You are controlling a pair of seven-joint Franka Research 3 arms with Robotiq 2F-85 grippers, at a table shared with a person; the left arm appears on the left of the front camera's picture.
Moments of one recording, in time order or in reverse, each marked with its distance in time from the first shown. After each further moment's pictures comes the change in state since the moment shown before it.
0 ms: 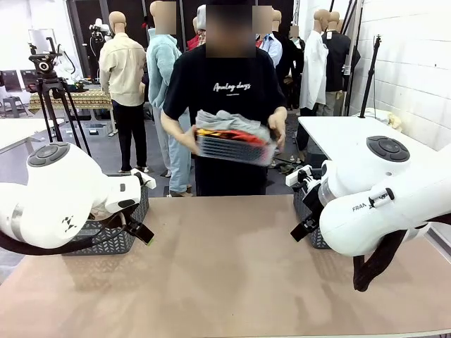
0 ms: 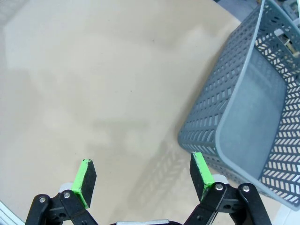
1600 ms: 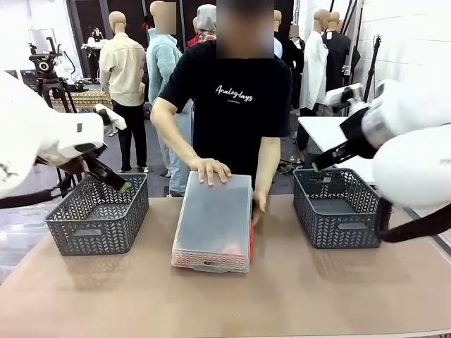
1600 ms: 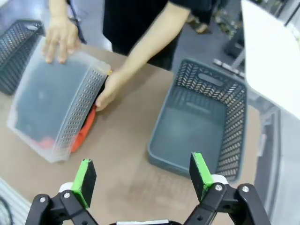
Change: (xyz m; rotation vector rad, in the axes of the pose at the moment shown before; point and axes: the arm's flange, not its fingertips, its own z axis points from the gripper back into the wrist) left arm 0.027 0.038 0.170 0.129 -0.175 -0.090; right arm 0.023 -0.045 0.192 -0.053 -0.311 -0.213
